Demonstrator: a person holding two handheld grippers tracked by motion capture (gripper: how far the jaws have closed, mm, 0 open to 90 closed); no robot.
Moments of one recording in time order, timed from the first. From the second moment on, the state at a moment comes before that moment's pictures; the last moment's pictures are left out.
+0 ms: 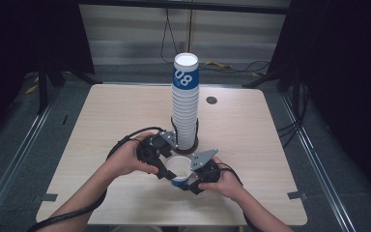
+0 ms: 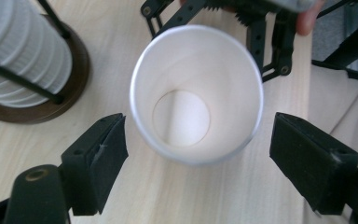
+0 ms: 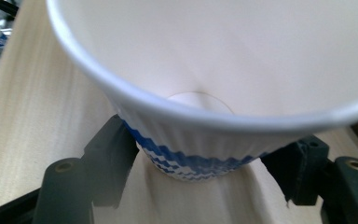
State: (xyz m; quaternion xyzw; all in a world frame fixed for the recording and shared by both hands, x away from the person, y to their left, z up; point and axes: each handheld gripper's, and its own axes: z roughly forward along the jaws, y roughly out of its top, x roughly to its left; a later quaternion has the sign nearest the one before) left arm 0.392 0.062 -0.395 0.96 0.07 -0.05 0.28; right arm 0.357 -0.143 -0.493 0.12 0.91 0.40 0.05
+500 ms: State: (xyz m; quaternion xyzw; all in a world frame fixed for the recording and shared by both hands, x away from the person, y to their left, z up) left arm 0.394 0.082 -0.411 0.95 0.10 -0.05 0.28; right arm 0.356 -0.145 -0.491 0.13 0.90 0.41 0.03
